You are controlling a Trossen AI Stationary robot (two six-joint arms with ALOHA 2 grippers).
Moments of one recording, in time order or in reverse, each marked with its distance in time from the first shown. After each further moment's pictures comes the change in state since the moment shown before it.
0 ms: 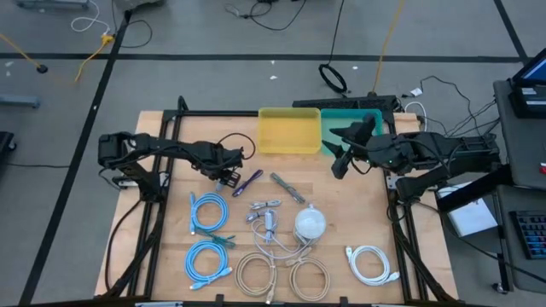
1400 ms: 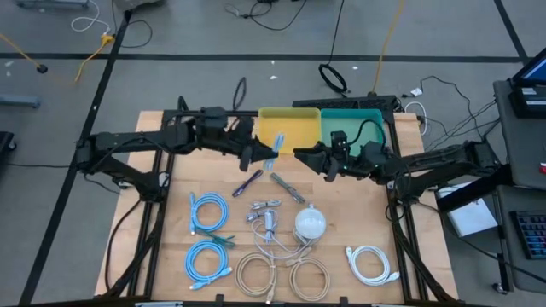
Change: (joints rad) left arm -0.084 -0.216 0.404 0.709 0.388 0.241; right arm -0.150 0.056 -0.657 1.497 -0.556 0.504
